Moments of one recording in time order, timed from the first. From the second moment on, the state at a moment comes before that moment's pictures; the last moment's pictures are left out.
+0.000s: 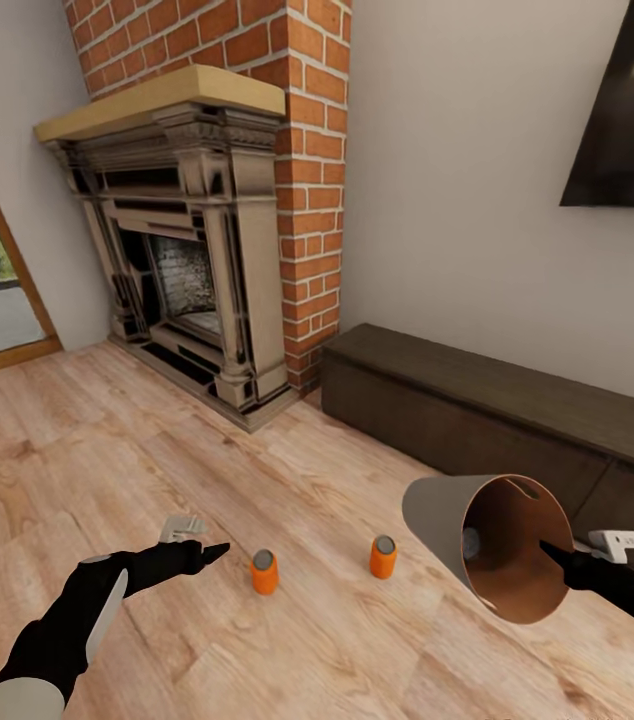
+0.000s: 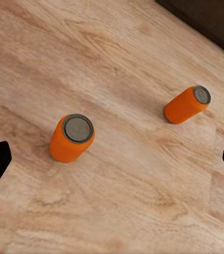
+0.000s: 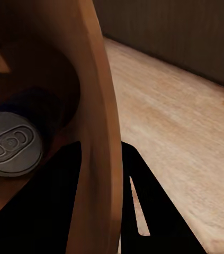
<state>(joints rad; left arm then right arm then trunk) -0.49 0.14 0.12 -0.90 0.02 0.47 -0.65 -0.30 -0.28 -0.58 -1.19 0.11 0.43 0.83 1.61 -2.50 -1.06</state>
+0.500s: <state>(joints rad) -0.49 0.14 0.12 -0.90 0.02 0.47 -0.65 -0.30 -0.28 -0.58 -1.19 0.11 0.44 0.83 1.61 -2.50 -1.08</state>
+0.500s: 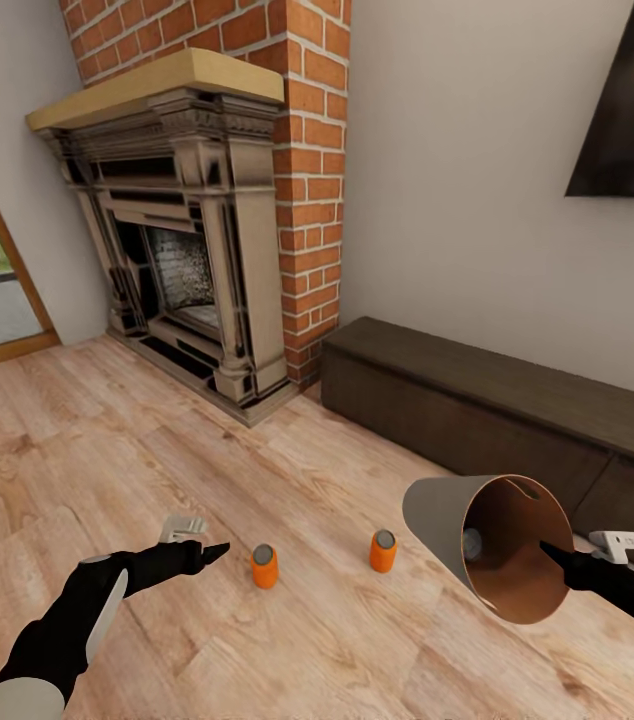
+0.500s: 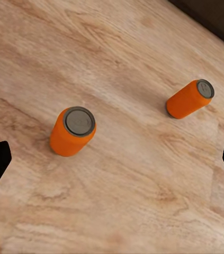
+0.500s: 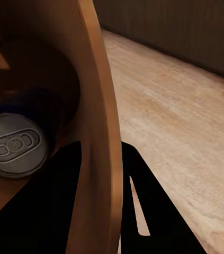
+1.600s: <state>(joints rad) -0.49 0.14 0.12 -0.90 0.02 0.47 -0.65 -0.30 -0.28 -0.58 -1.19 0.11 0.44 0.83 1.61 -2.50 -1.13</state>
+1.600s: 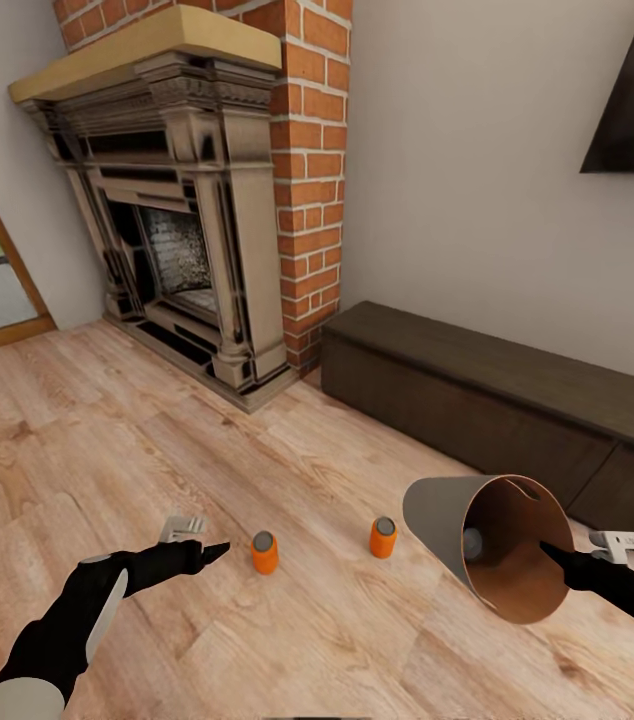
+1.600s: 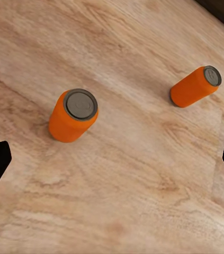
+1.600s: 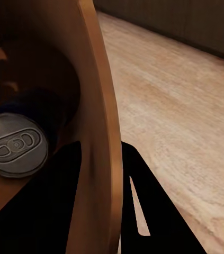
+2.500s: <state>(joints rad) -0.49 0.14 0.12 -0.90 0.02 0.47 -0.66 -0.30 -0.28 -0.58 -1.19 0.11 0.44 0.83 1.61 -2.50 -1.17</state>
